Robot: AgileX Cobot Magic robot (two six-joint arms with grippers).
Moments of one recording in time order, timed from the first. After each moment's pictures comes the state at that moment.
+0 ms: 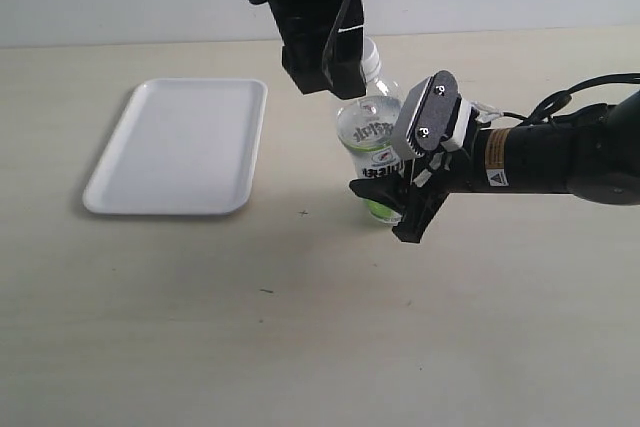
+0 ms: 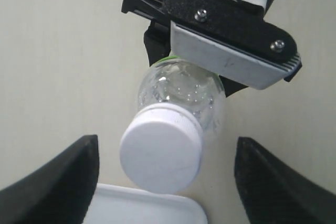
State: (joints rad) left arm -0.77 1.94 -1.88 -0.12 1.15 0.95; right arm 0.11 1.99 -0.77 -1.04 -0.73 0.19
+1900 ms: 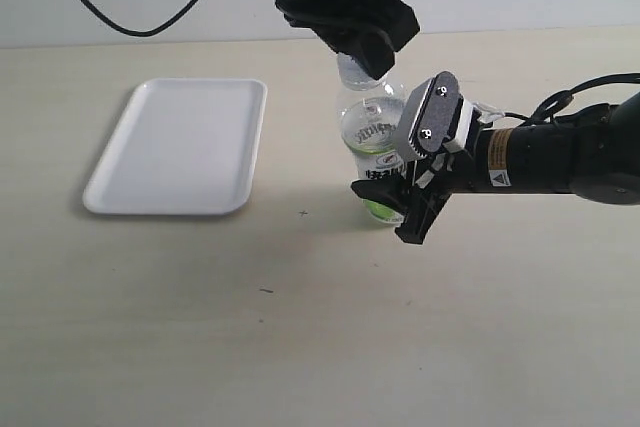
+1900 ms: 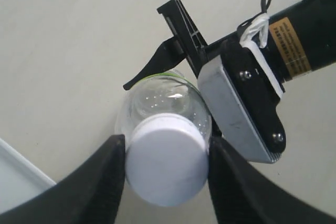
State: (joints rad) left arm -0.76 1.95 -1.88 -0.21 1.12 0.30; right arm 0.11 1.99 -0.77 -1.04 -0.73 0.19
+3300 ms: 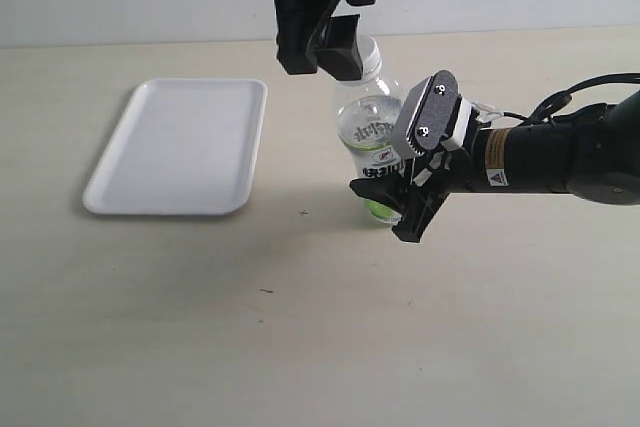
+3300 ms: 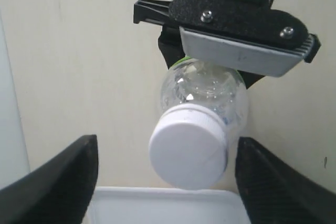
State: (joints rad) left arm -0.77 1.98 -1.97 -0.09 1.18 1.12; right arm 0.11 1.99 -0.77 -1.03 -0.72 0.20
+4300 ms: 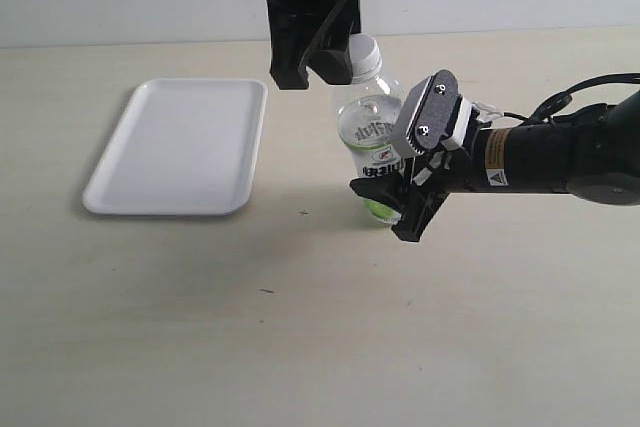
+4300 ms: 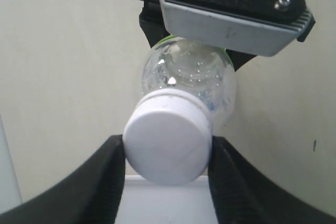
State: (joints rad) left arm -0.77 2.00 -1.97 -0.07 1.22 1.11; right arm 0.11 1.99 -0.77 -1.03 -0.72 0.20
